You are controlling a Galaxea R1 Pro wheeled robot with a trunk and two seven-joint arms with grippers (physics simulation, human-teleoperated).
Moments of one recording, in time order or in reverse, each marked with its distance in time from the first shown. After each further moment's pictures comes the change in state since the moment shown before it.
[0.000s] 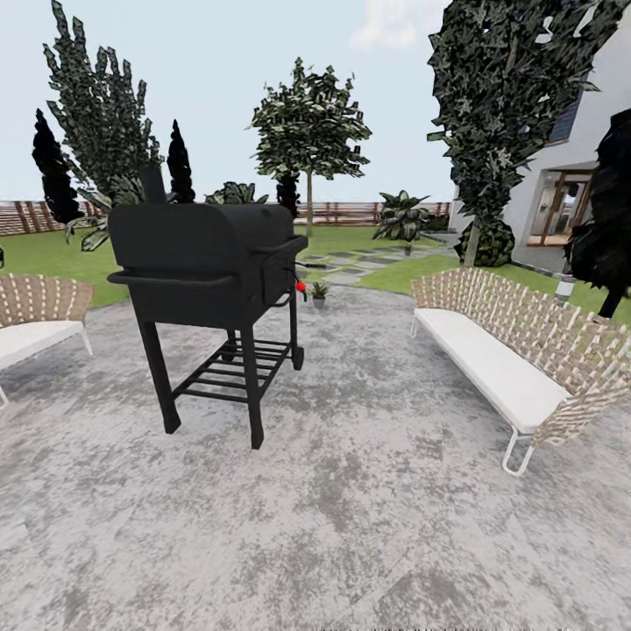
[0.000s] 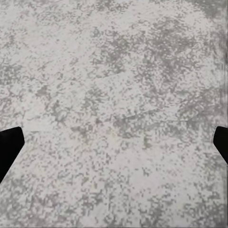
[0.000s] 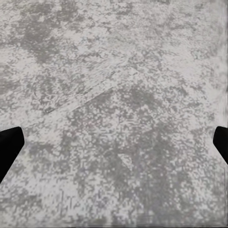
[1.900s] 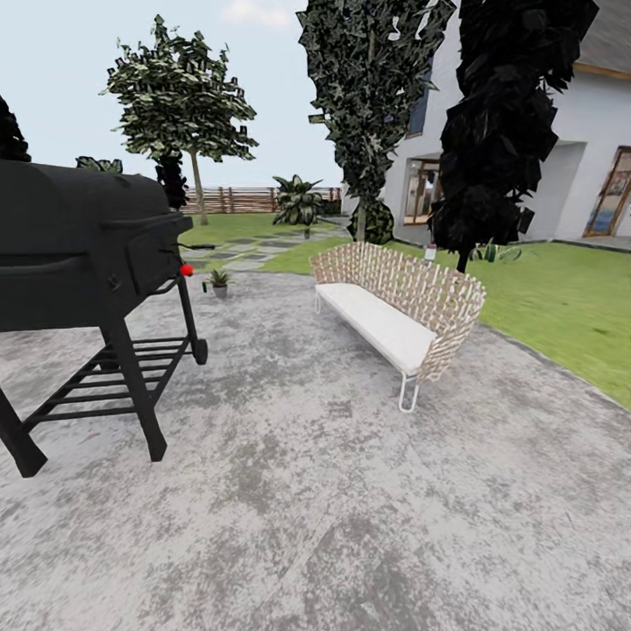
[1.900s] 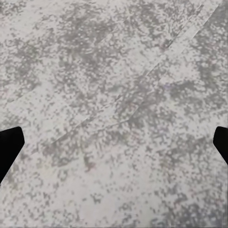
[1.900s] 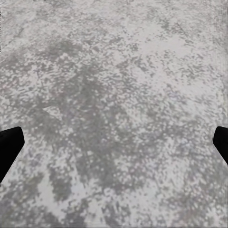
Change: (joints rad) left arm 0.000 0.006 0.011 0.001 0.001 0.000 0.004; right arm 0.000 0.001 0.008 0.006 0.003 -0.001 0.002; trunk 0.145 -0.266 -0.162
